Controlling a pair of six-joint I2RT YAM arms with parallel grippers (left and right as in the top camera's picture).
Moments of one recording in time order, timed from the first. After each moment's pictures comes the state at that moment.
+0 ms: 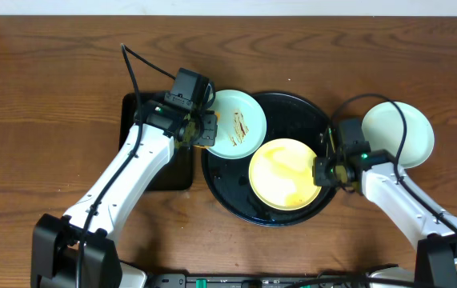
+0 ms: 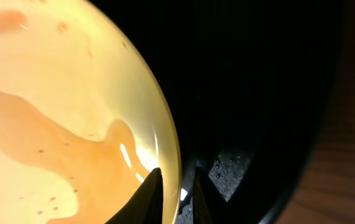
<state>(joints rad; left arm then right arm) -0.38 1.58 1.22 -0.80 0.05 -0.25 0.24 1.49 0.72 -0.53 -0.06 0.27</state>
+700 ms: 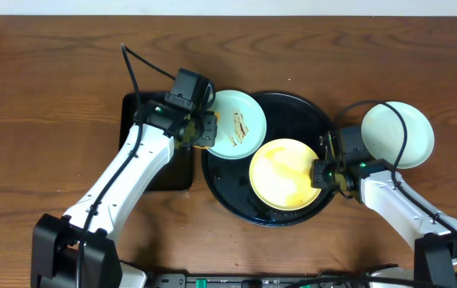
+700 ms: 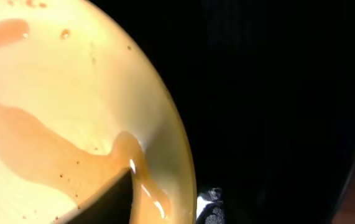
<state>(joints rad) -0.38 1.58 1.22 -0.81 0.05 -0.25 0.24 1.48 0.65 -0.40 -0.09 0.32</state>
